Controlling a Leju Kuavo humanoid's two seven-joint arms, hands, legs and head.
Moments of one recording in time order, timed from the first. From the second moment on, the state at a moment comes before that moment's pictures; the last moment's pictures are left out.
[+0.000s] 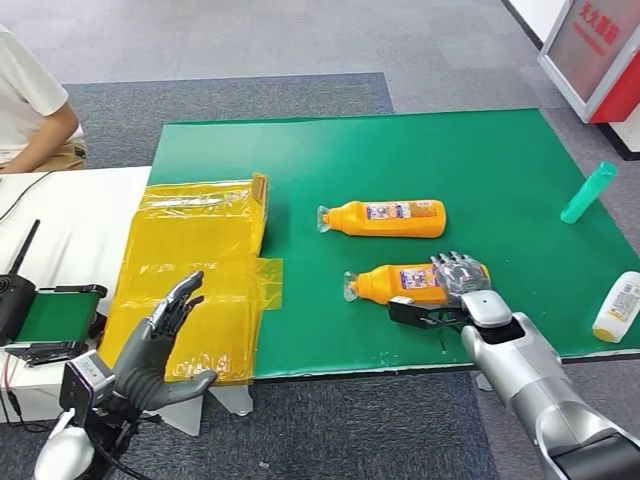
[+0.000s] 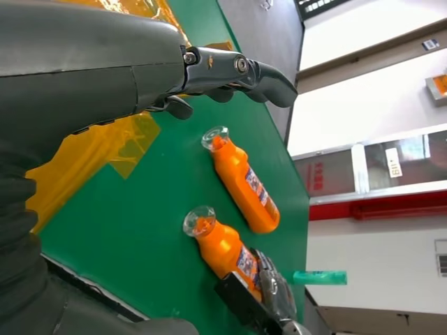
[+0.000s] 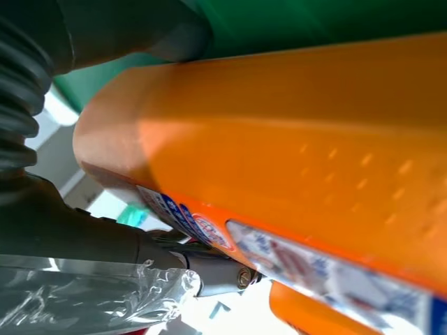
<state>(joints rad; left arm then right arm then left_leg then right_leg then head) 0.12 0.08 -0.23 -1.75 -0.03 -0.34 -0.33 -0.60 -0.13 0.48 -0.69 1.26 0.05 0.08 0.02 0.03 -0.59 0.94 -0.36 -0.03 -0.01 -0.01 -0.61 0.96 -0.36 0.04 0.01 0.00</state>
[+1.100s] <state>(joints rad) 0.12 0.09 -0.23 -1.80 -0.02 -0.30 -0.34 -0.22 -0.07 0.24 -1.31 0.33 0.08 -0.15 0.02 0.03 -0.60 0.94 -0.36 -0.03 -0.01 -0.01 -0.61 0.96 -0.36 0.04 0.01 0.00</state>
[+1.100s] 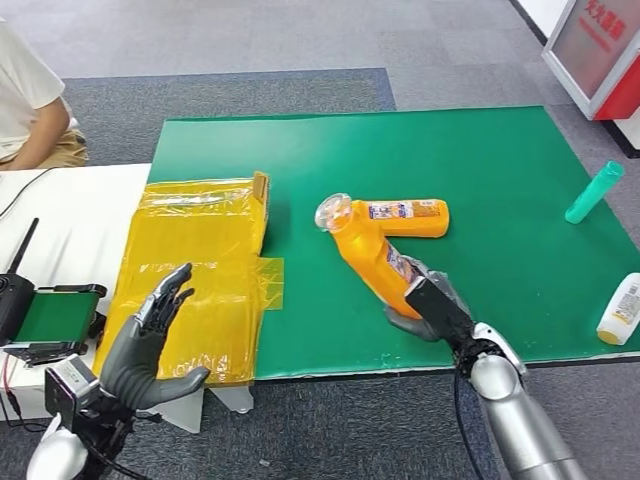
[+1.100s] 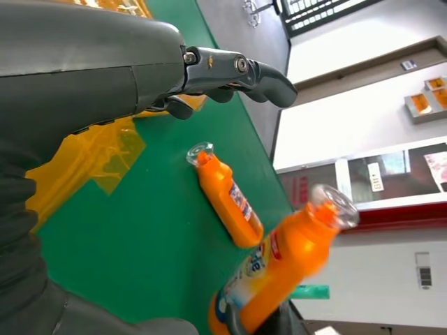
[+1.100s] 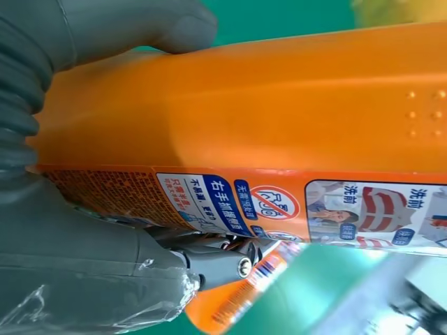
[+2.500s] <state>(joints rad) -0.25 0.00 -0.58 -1.74 0.52 -0.35 -0.01 -0.13 0.03 0.39 -1.73 0.23 -0.26 -0.42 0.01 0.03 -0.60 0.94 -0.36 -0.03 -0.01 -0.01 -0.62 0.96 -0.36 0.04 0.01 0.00</state>
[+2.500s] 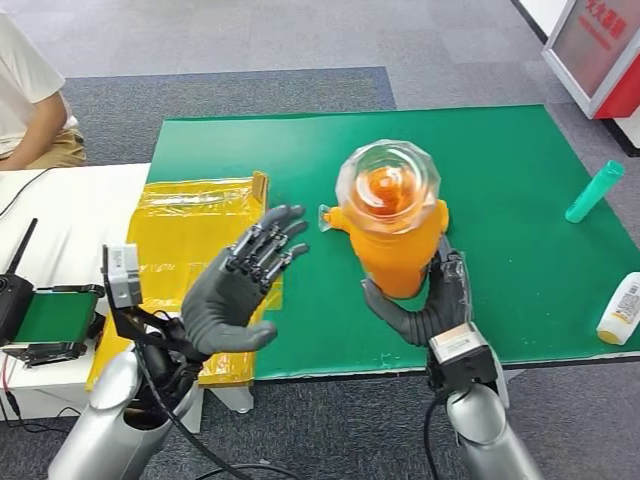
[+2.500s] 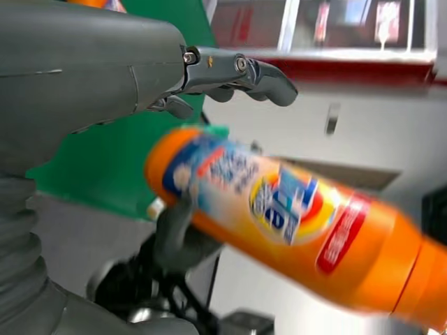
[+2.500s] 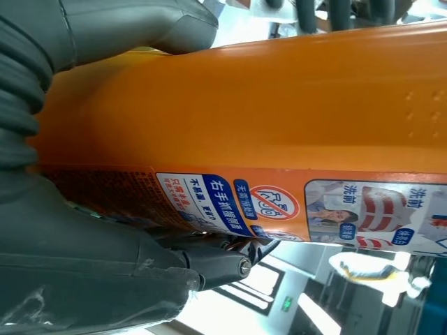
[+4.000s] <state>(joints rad) -0.35 -0.07 -0.70 -1.80 0.15 -0.21 -0.07 -0.19 0.02 0.54 -1.65 0.44 -0.39 -0.39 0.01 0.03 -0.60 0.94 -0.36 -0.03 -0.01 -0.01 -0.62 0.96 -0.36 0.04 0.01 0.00</state>
